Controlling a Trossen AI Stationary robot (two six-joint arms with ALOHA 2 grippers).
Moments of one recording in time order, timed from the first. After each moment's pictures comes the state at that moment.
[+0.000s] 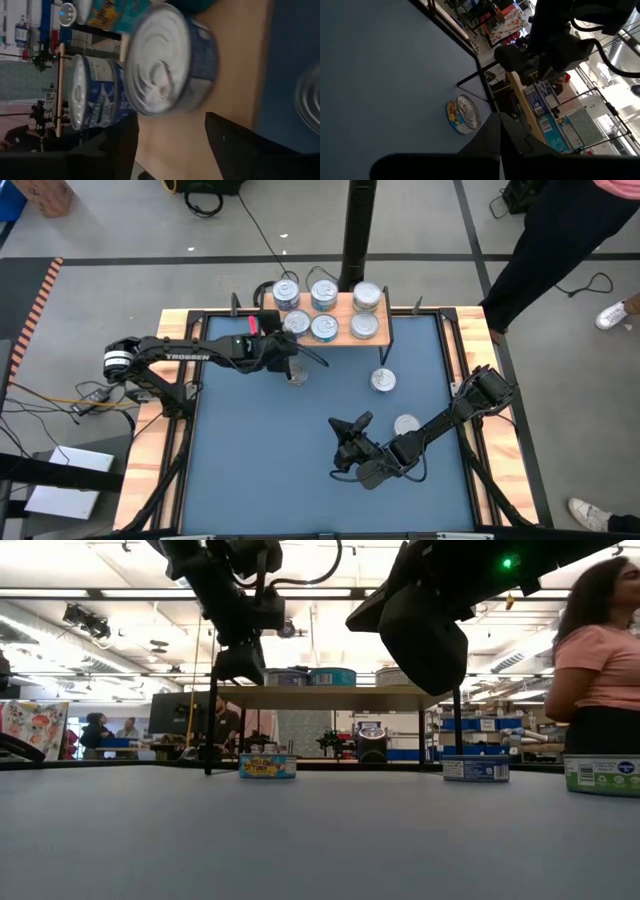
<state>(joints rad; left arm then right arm) 0.21 1.47 1.05 -0.42 -0.79 0.55 0.55 1.92 1.03 0.40 1.28 -0.47</state>
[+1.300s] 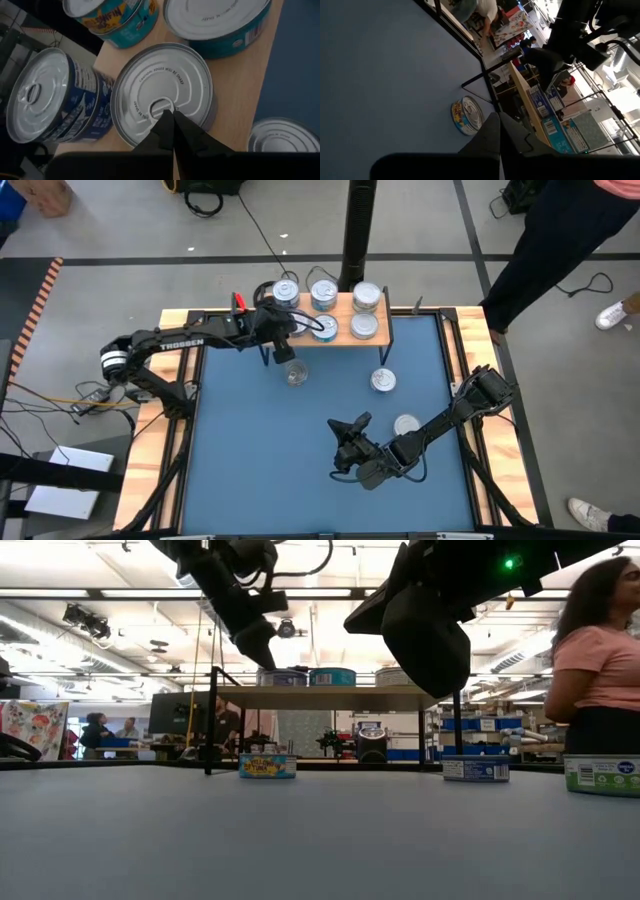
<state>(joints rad) 0.38 1.45 1.14 -0.46 -0.36 0.31 0.56 1.92 1.03 0.39 1.26 -0.47</state>
